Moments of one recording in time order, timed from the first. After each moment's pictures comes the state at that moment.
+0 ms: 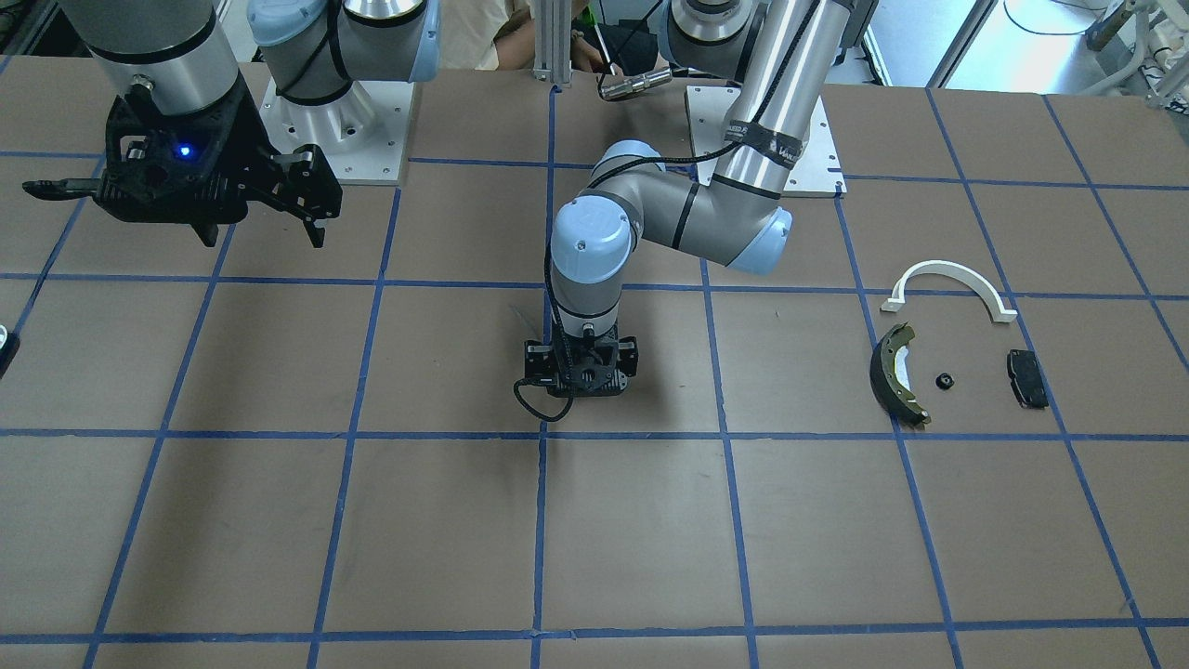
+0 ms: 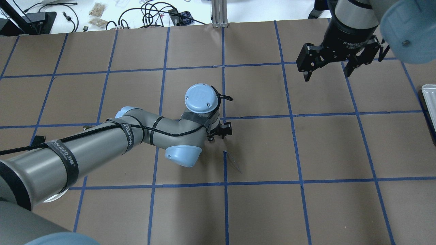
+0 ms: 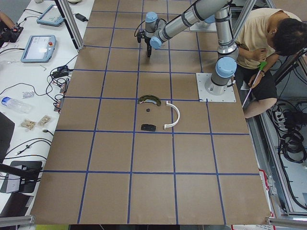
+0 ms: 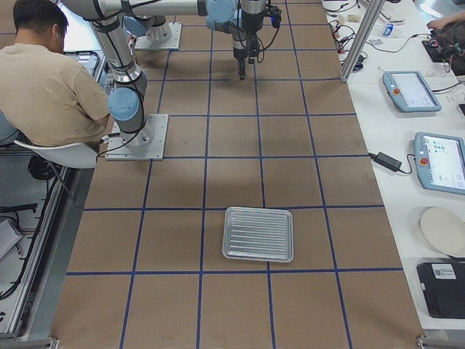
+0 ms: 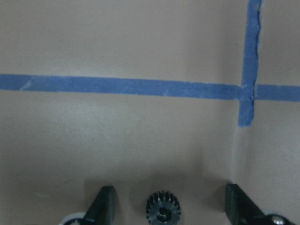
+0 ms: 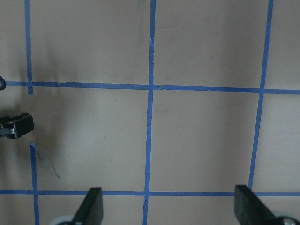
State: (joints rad) left arm -1.95 -2.04 -1.94 -0.67 1.59 -0.43; right arm 1.57 -1.56 1.56 -1.57 -1.61 -0.04
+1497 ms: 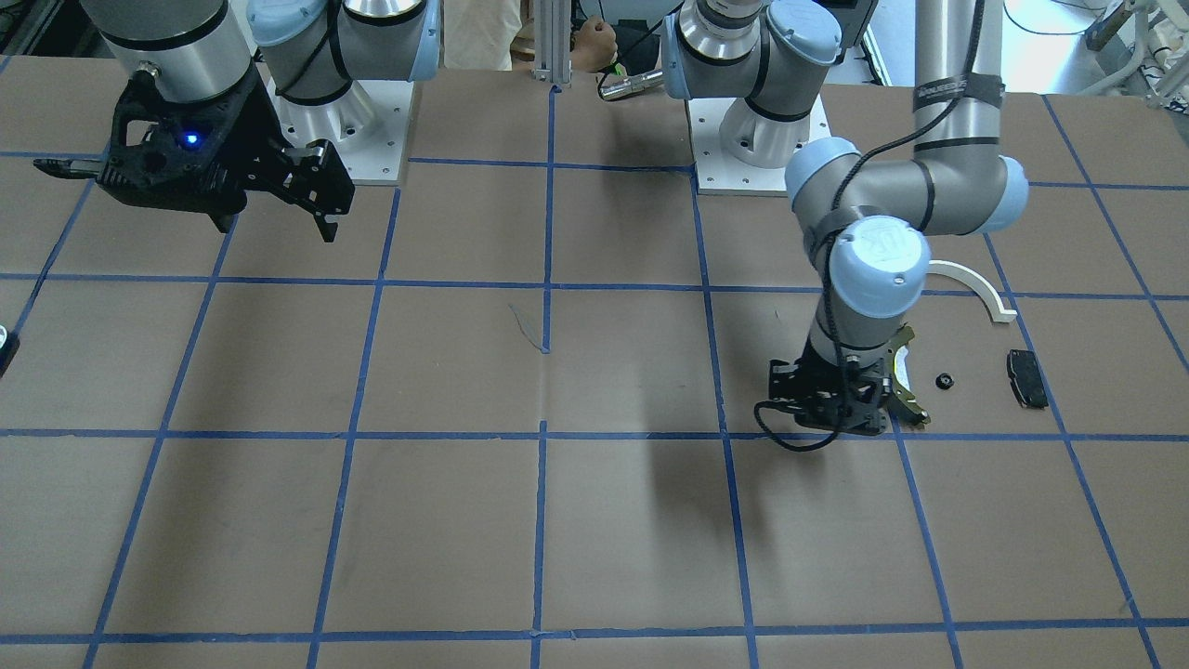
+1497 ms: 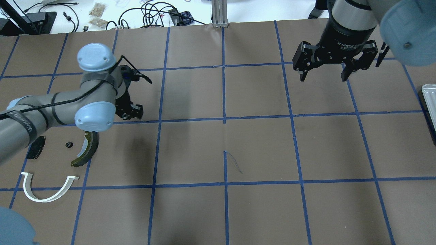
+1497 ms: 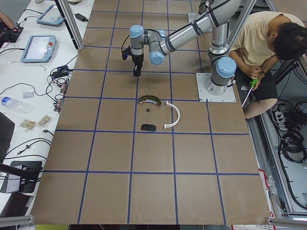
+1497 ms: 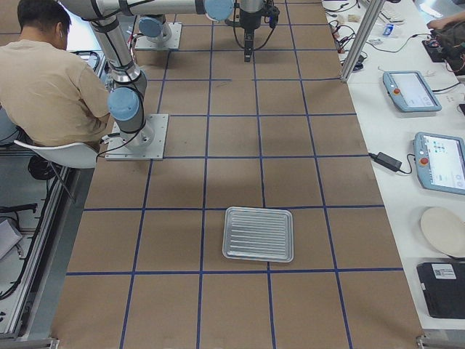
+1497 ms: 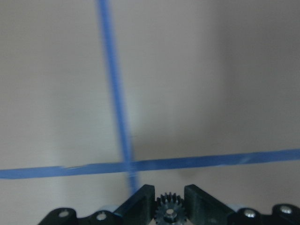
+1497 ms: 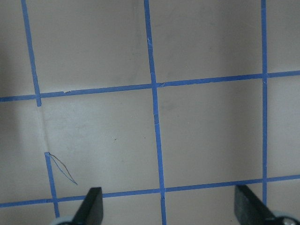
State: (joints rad) left arm -1.41 -1.85 -1.95 -0.88 1.76 0.41; right arm 1.60 -1.57 1.56 -1.55 -1.60 0.09
